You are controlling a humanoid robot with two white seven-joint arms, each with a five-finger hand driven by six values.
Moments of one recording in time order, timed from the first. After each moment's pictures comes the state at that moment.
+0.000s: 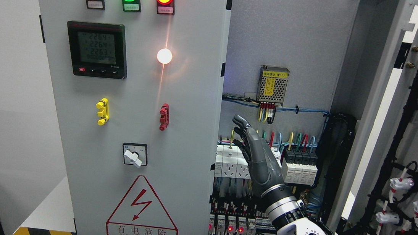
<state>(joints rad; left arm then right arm) 0.08 -0.09 0.00 -0.08 0.13 -0.09 0.06 -0.66 0.00 0.23 -1.55 -0.25 0.20 0.13</state>
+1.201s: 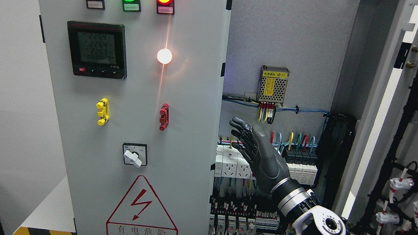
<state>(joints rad) 0.08 -0.09 0.00 -0.08 0.13 -0.09 0.06 -0.73 -0.09 0.21 -1.49 -0.42 0.31 0.29</state>
